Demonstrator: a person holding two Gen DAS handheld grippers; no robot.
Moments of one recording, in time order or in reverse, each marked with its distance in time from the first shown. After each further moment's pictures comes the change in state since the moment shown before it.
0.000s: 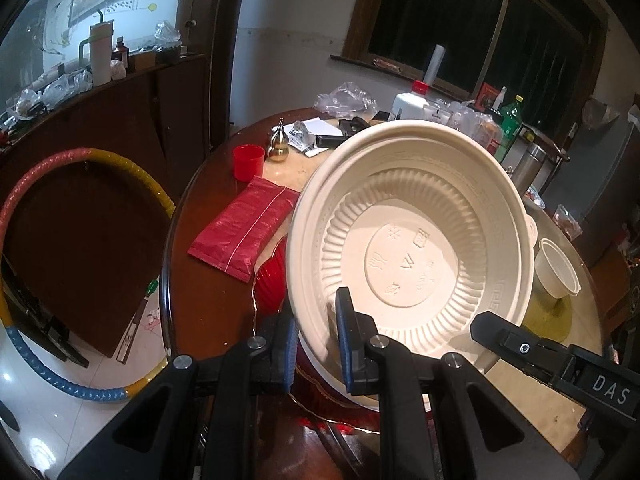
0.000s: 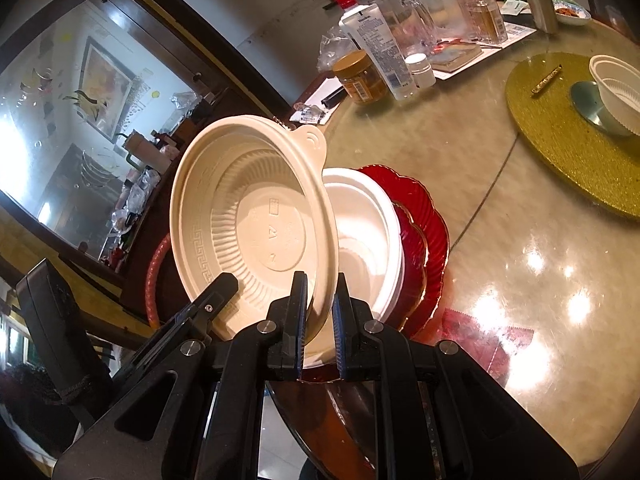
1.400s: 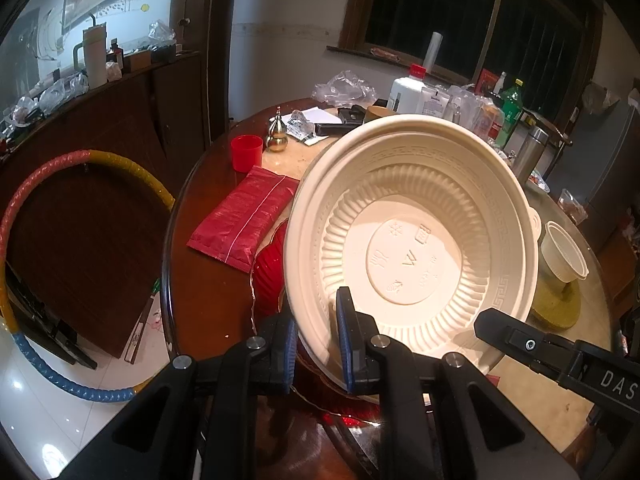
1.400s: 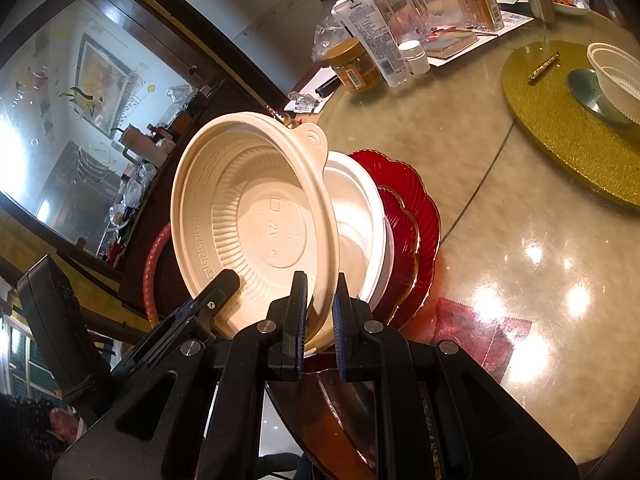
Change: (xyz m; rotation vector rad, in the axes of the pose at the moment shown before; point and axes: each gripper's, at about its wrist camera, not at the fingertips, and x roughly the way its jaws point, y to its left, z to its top) left arm 0.008 -0.003 -0.004 0.037 0.027 0.020; right arm 0.004 -0.009 -0.006 0.012 0.032 0.000
